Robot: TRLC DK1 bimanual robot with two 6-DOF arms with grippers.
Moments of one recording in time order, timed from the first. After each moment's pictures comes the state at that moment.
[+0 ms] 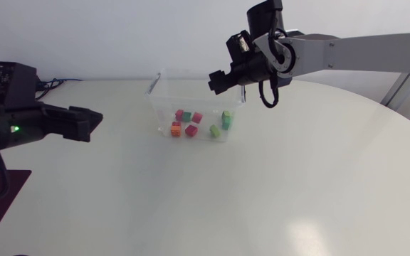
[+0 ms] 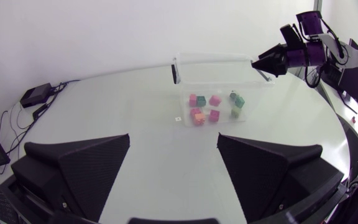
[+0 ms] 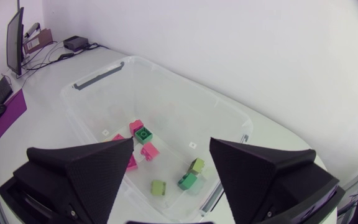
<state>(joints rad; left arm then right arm) -0.22 0.93 0.83 -0.46 -0.01 0.01 0.42 1.91 1.51 -0.17 -0.04 -0.14</state>
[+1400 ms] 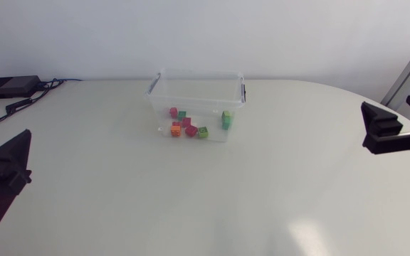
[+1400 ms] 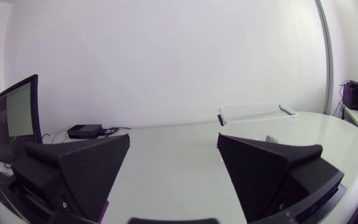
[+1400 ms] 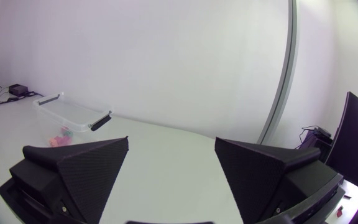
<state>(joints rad) 0.03 0.19 0.42 -0.31 -0.01 0.12 -0.02 0.54 0.50 -0.08 0.02 -0.19</state>
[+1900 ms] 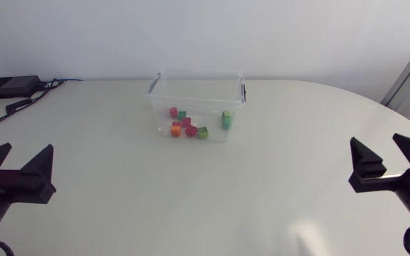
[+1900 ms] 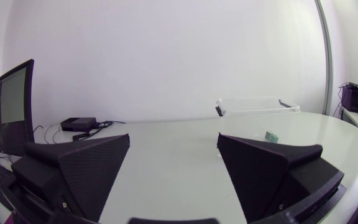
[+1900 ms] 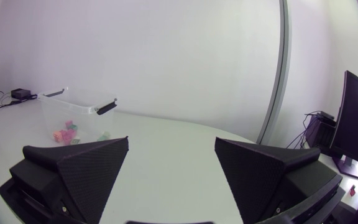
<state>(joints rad) 0.02 0.12 0.21 -0.15 0.00 0.08 -0.02 0.27 0.24 -0.06 0.01 -0.12</state>
